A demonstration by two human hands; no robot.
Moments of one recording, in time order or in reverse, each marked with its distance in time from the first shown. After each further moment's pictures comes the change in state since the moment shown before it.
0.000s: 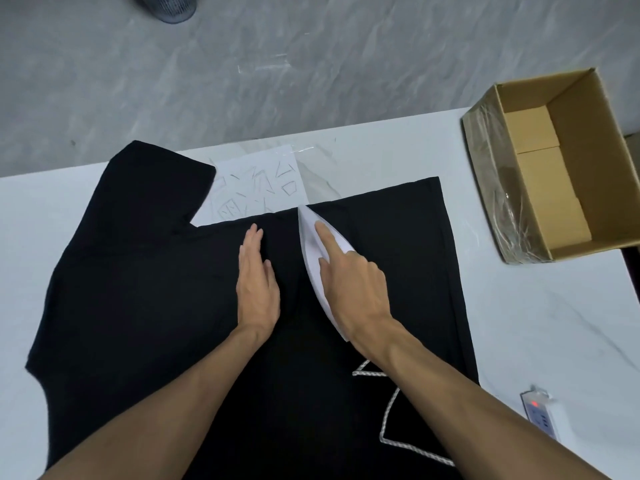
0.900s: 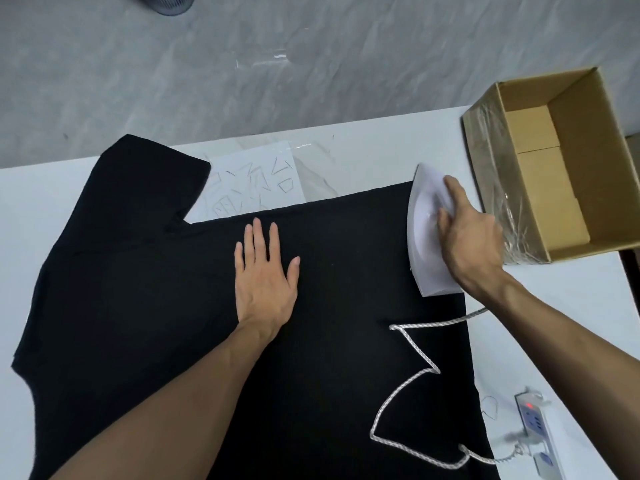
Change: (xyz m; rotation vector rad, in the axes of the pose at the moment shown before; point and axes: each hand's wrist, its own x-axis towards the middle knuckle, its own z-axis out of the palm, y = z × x) left_hand 0.004 0.002 0.022 0.825 -0.160 0.075; right_hand 0.044 0.140 -0.050 0.099 0.284 0.244
